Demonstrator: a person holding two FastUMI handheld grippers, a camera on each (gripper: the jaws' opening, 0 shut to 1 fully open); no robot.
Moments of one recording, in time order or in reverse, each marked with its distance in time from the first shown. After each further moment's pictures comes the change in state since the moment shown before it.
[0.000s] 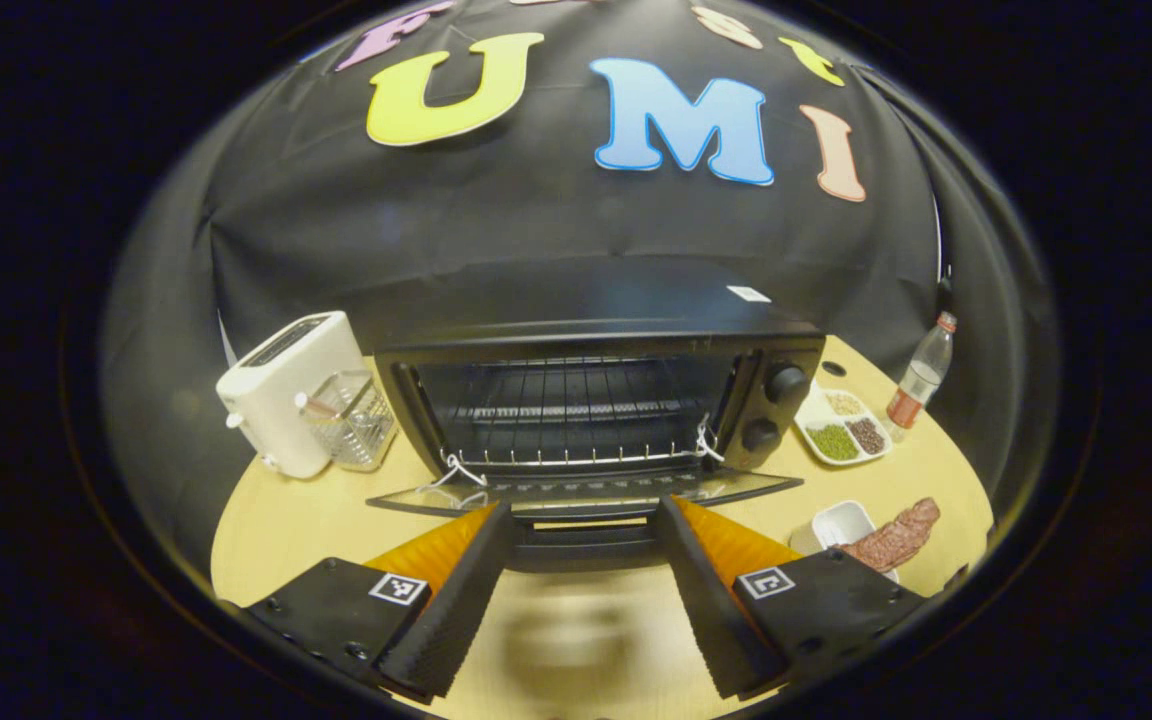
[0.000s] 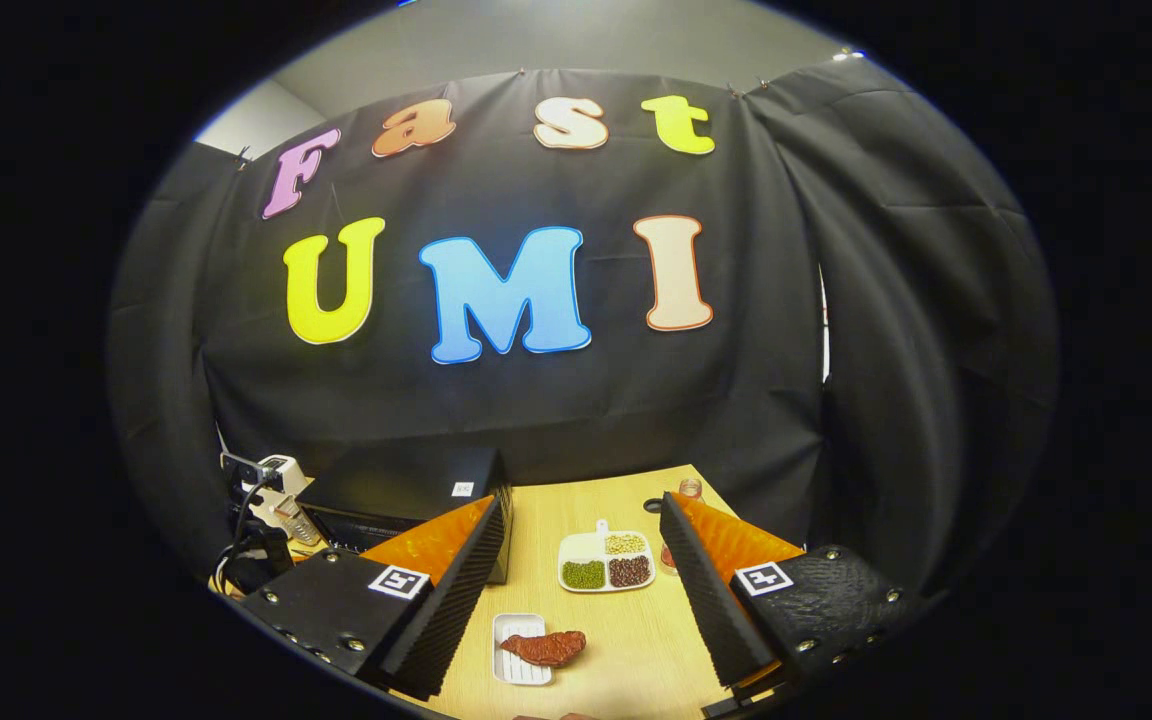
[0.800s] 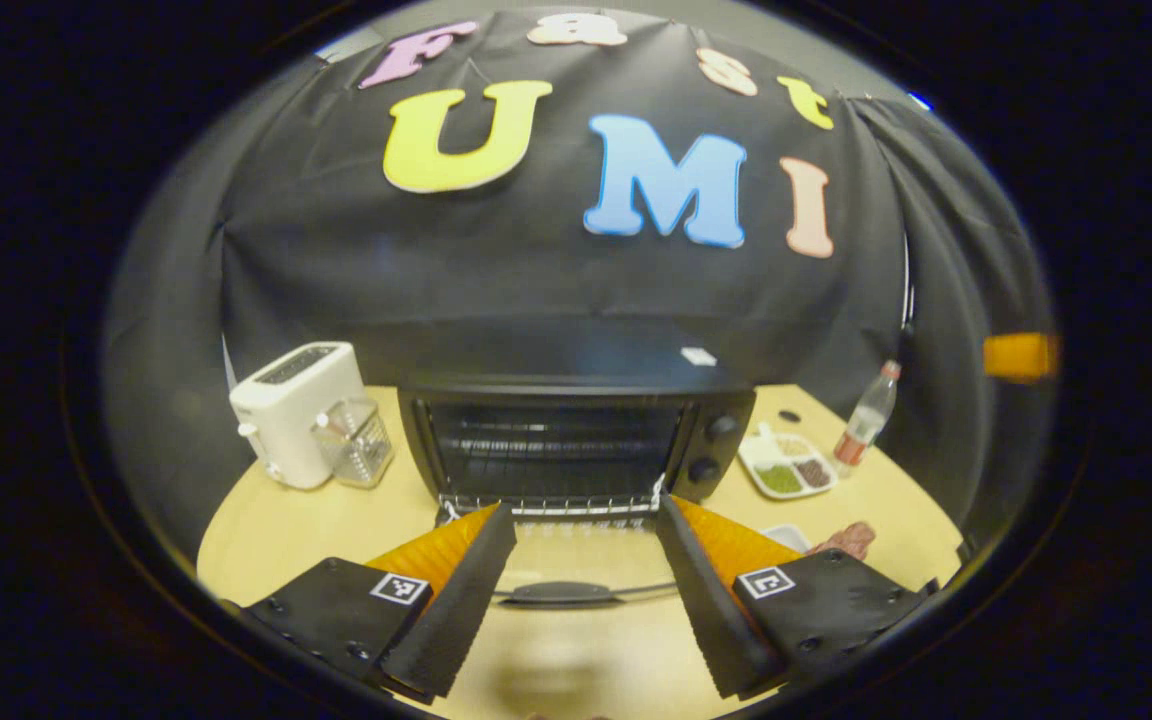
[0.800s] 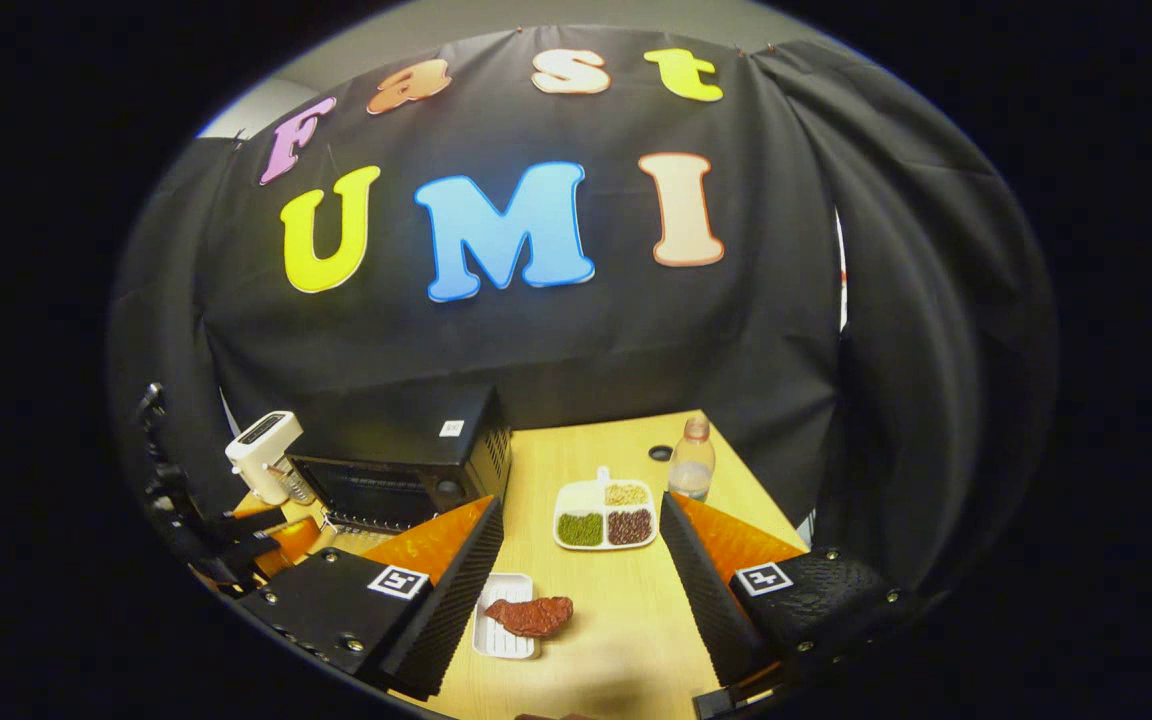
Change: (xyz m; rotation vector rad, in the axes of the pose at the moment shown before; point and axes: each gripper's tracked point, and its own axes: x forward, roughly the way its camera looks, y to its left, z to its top) left arm -0.085 -0.018 0.073 -0.062 -0.249 -0.065; right arm 0.031 -0.015 -0.078 0.056 0.212 0.069
